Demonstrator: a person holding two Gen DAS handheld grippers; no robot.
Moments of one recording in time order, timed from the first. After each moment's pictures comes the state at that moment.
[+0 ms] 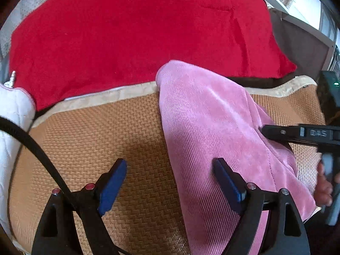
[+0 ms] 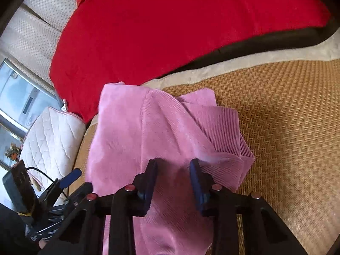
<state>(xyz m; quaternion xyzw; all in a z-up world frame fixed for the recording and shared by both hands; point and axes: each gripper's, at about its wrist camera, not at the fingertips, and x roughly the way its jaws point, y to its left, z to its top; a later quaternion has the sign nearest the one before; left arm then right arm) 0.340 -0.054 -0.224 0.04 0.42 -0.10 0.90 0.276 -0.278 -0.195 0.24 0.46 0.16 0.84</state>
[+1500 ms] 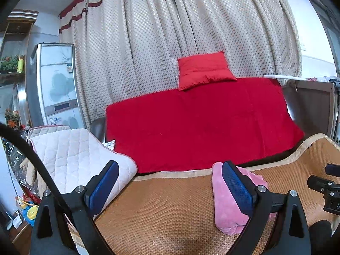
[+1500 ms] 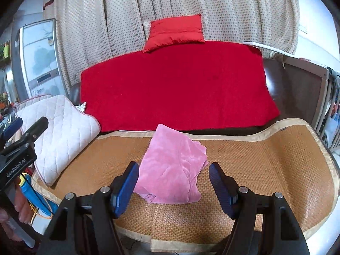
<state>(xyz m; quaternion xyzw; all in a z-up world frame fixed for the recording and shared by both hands) 0.046 -0.029 -0.003 0.08 0.12 0.09 0.98 -0.036 -0.242 0.035 0.04 0.27 0.06 0.96</state>
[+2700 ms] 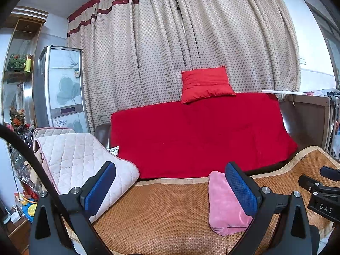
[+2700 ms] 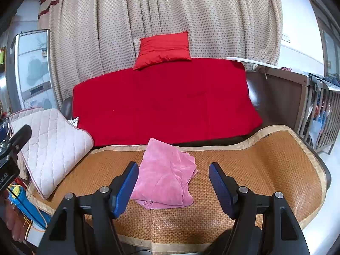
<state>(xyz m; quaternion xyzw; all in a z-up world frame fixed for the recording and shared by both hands) -0.006 -0.032 0.018 0.06 0.09 0.10 0.99 -0.081 -0.234 0.063 0.04 0.22 0.01 0.97</state>
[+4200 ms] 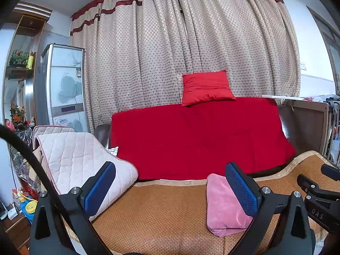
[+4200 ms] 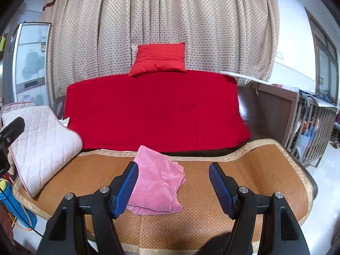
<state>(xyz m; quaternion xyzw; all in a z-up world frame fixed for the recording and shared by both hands) -0.018 -0.033 0.020 0.05 0.08 0.10 0.99 -0.095 -0.220 0.070 0.00 0.18 -0.03 0.98</state>
